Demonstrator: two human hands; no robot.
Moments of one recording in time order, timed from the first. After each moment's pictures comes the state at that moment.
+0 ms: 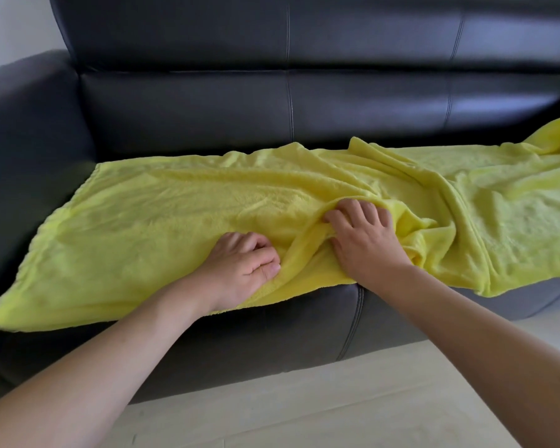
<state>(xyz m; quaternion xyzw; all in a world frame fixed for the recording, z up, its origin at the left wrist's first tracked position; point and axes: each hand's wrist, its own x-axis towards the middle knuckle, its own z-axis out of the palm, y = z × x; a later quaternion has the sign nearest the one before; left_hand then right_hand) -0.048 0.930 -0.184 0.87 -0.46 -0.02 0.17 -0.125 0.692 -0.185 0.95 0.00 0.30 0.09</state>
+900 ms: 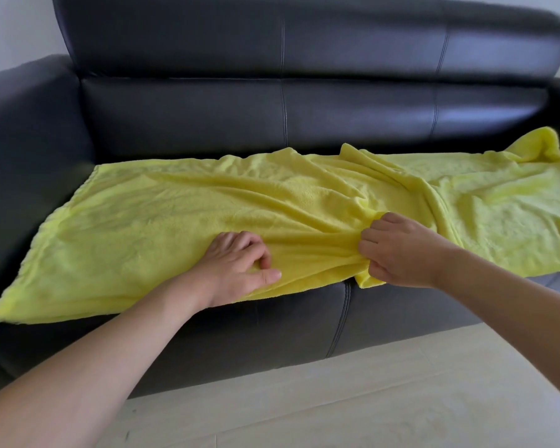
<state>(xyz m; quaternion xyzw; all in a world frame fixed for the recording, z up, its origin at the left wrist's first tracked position) -0.052 0.931 -0.179 0.88 -0.44 -0.07 0.15 -0.174 0.642 -0.137 0.93 0.19 0.15 0.28</state>
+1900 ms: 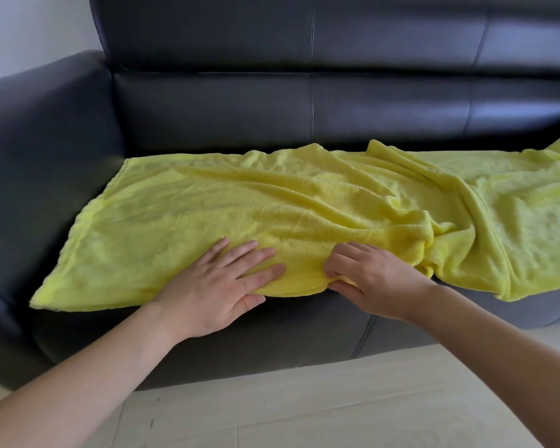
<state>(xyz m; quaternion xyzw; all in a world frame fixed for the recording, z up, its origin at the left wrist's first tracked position) -0.061 1.003 -0.193 0.85 -0.52 0.07 -0.05 -0.156 0.717 -0.178 0.95 0.25 0.17 -0.03</state>
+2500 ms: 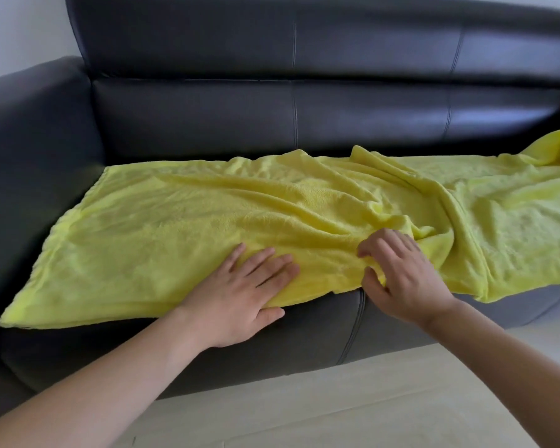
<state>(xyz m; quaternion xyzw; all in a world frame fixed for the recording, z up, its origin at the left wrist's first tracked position) -0.074 0.954 -0.194 0.84 -0.53 0.10 -0.06 -0.185 0.684 -0.172 0.94 0.11 0.32 -0.06</state>
